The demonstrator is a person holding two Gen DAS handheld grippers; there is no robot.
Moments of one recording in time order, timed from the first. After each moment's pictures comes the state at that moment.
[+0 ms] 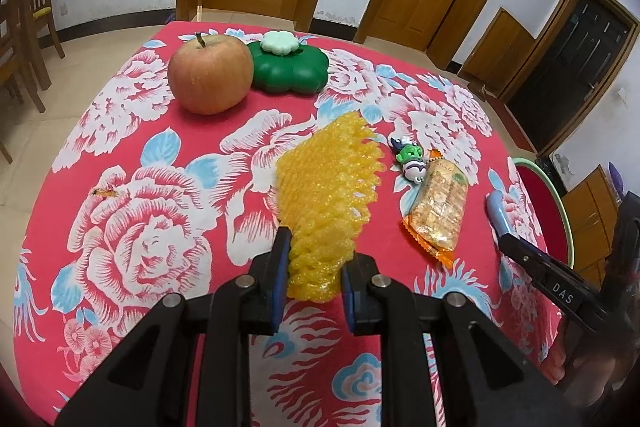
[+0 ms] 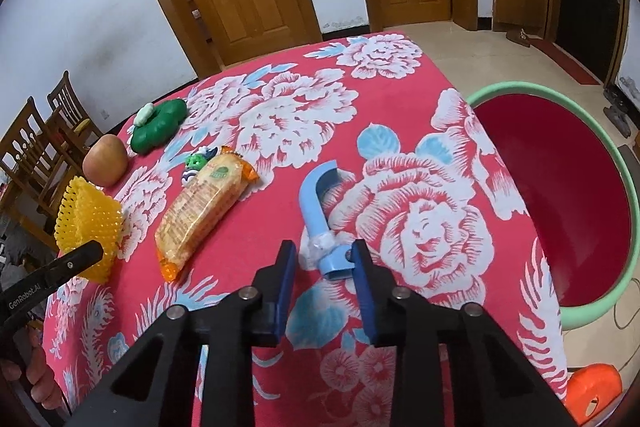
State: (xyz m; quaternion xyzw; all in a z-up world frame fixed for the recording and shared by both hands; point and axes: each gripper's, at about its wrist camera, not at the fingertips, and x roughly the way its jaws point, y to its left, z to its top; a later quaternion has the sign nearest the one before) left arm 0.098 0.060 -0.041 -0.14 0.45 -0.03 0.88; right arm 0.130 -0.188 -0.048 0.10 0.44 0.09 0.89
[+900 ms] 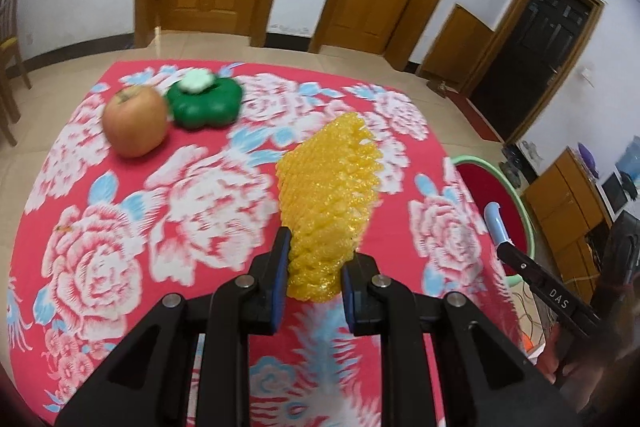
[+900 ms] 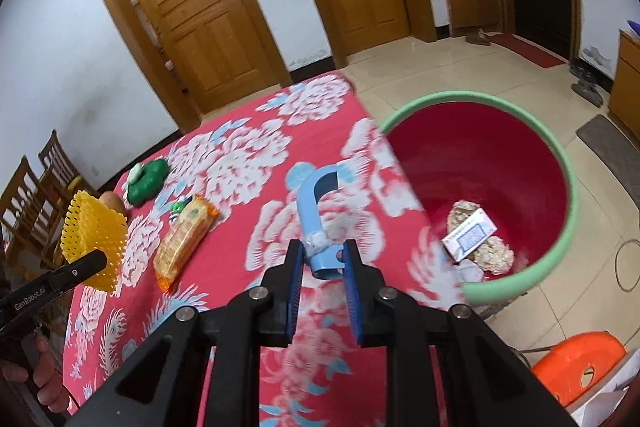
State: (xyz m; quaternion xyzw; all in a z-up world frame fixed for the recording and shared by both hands) left arm 0.098 0.002 0.001 -0.12 0.42 -0.11 0.89; right arm 0.083 -0.257 -0.015 0.17 0.38 0.03 0.91
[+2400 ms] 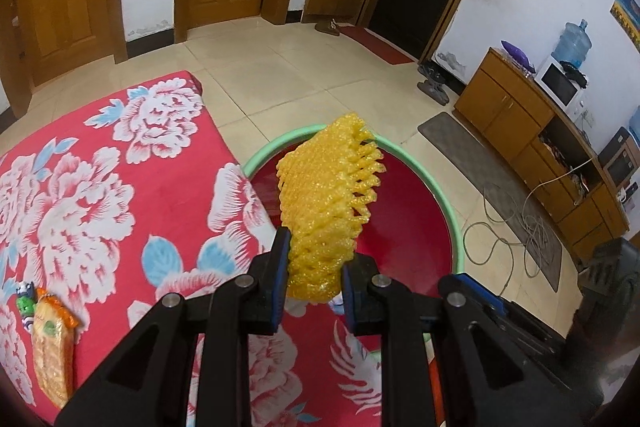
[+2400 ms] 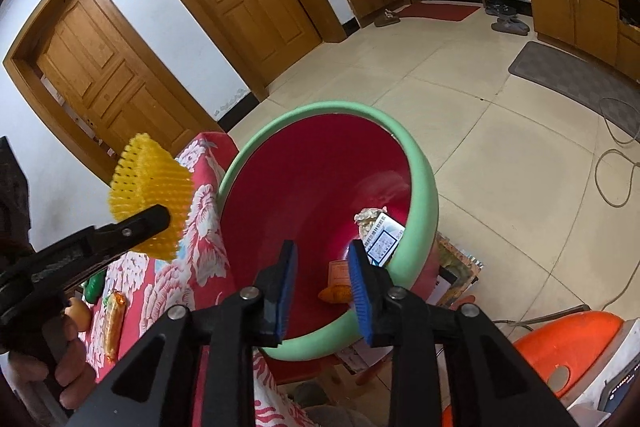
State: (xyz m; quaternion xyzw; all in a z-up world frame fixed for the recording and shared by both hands) left arm 0.188 -0.252 -0.012 0.00 0.45 -0.28 0.85; right arm 0.069 -0.407 -0.053 0.30 0.35 -0.08 0.88
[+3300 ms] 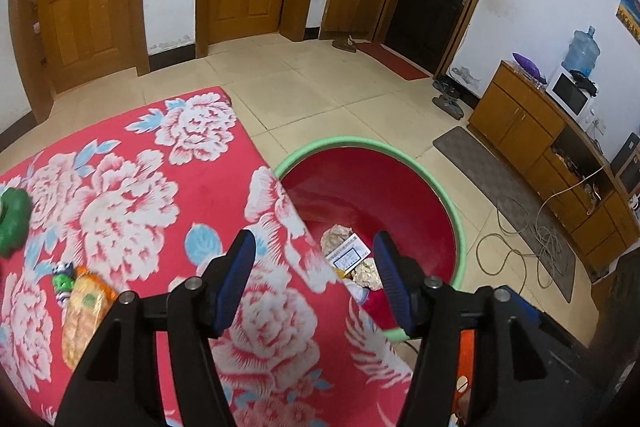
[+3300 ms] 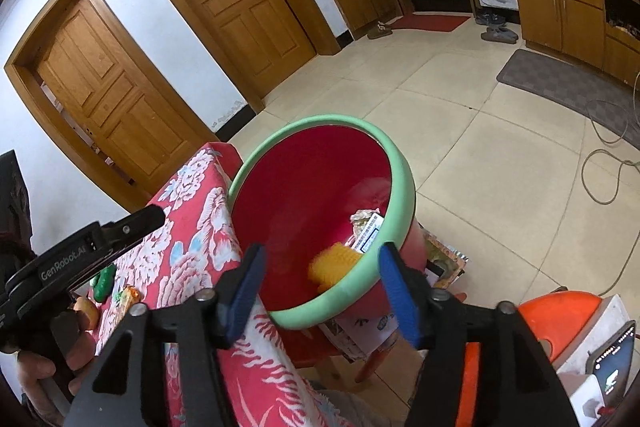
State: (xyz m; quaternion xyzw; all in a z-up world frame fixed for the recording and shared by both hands) left arm 0.158 -0.223 0.011 0.00 0.42 -0.25 0.87; right arm 0.034 -0.392 -0.029 0.30 0.34 -0.10 0.89
